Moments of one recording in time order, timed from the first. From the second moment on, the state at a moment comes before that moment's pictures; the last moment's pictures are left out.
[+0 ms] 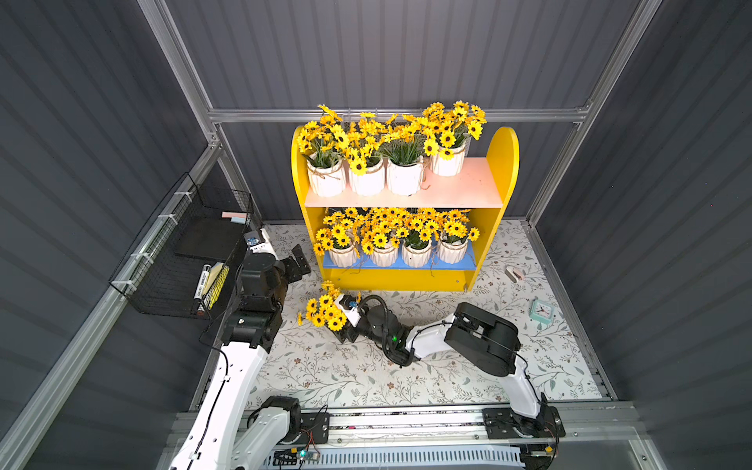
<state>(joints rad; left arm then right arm) -0.08 0.91 0.95 -0.32 -0.24 -0.30 1.10 2.17 1.08 0.95 0.03 -0.02</state>
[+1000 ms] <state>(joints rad) -0.08 0.89 0.93 -0.25 -0.11 -0.30 1.13 2.15 0.96 1.07 0.13 -0.07</state>
